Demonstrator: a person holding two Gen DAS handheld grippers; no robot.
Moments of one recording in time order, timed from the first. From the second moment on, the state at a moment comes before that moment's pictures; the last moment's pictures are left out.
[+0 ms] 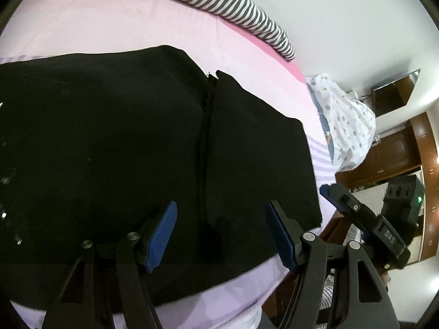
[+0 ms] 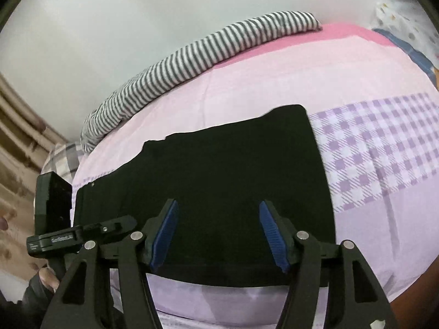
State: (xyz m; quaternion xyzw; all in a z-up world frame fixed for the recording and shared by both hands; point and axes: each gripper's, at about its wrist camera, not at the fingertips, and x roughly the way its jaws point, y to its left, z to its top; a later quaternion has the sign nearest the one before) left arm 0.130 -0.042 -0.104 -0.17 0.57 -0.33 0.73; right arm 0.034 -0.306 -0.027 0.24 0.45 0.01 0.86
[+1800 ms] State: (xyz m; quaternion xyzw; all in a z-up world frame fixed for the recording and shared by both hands) left arm 0.076 -0.078 -0.106 0.04 0.50 -0.30 0.81; right arm 0.030 -0.252 -0.079 -0.01 0.56 -0.04 0.83
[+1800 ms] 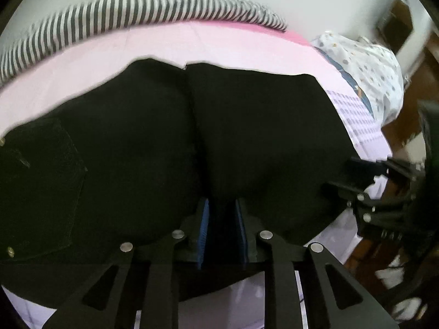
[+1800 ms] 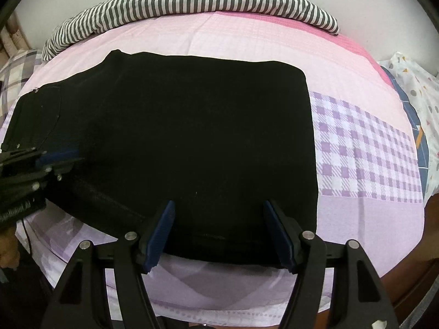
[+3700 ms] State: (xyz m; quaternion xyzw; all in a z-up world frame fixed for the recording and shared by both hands) left arm 0.062 0.254 -0.140 -0.46 0.42 -0.07 0.78; right arm 0.138 -0.101 -0.079 0.04 0.51 0.07 0.86
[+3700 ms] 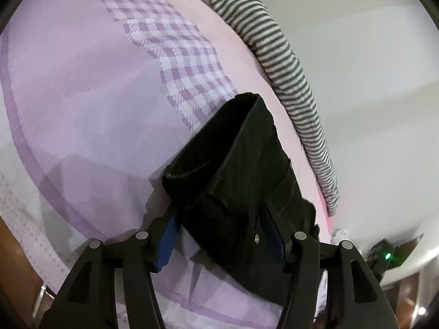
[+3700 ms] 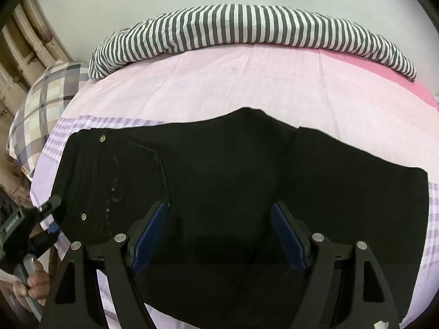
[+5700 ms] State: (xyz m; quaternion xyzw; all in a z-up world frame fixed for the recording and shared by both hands) left arm 0.099 -0.204 -0.043 0.01 0.47 -0.33 0.82; right arm 0.000 -0.391 -0.044 0.29 0.37 -0.11 0.88
